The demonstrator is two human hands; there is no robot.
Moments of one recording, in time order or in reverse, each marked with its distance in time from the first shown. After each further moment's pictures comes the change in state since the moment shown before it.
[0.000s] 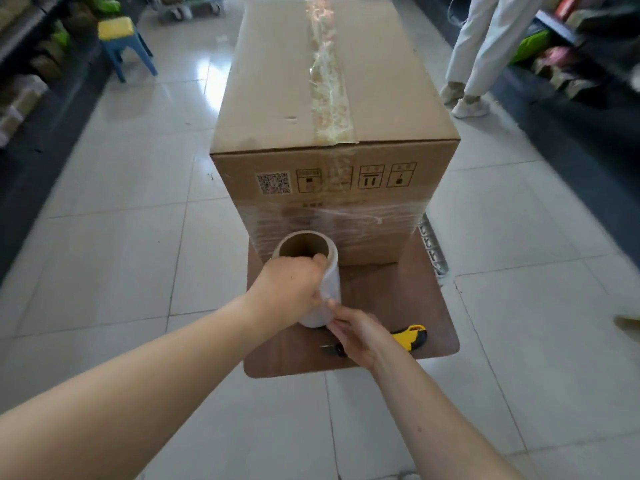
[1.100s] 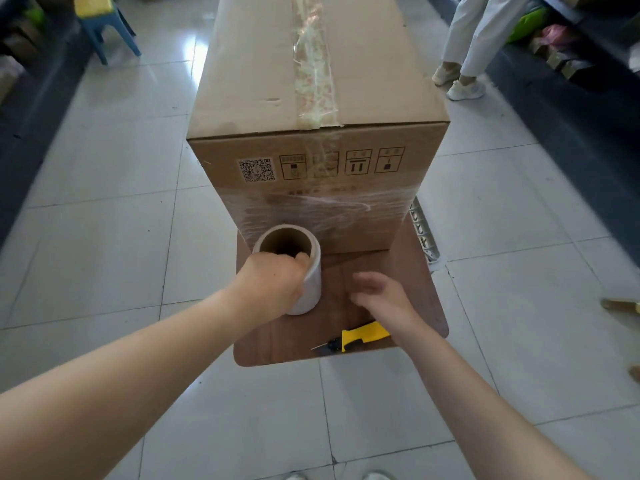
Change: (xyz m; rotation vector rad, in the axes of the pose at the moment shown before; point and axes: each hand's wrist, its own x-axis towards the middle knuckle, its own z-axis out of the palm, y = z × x) left_hand -0.008 -0.006 0.018 0.244 -0.014 0.051; right_hand -0.021 -0.043 -0.038 -0.782 0.154 -0.406
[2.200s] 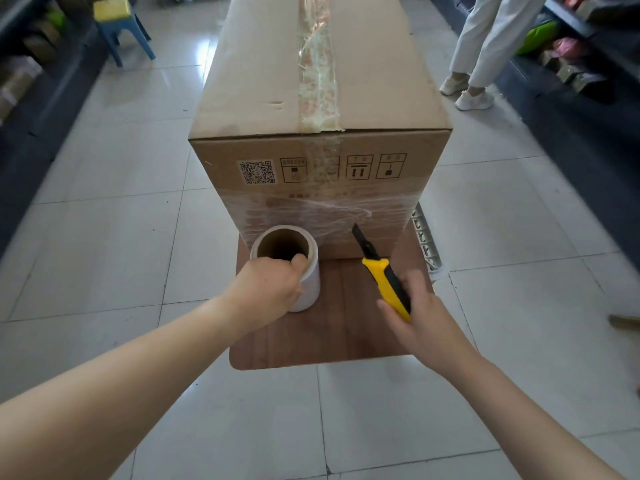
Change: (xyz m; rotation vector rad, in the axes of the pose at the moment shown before) left_hand -0.001 -0.002 0.020 -0.115 0.202 0.000; right_hand -0.051 -0.015 -0.056 -0.609 0.040 -0.558
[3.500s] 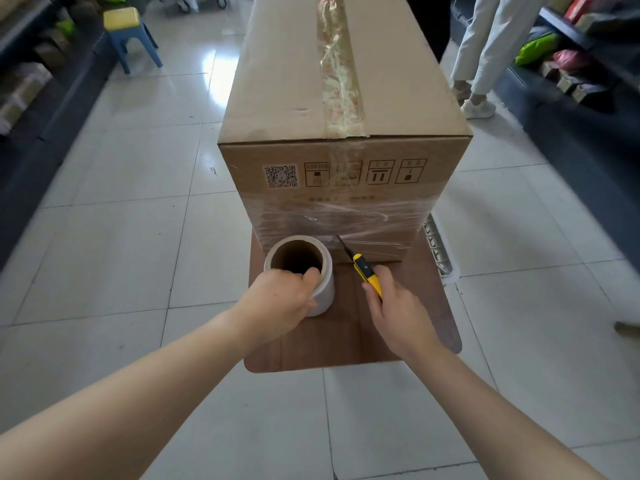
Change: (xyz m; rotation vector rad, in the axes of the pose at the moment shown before) left_hand -0.017 -0.004 0.005 -0.117 0.056 0.082; right_hand 0.029 -0.016 0.058 -0.283 0.156 -0.080
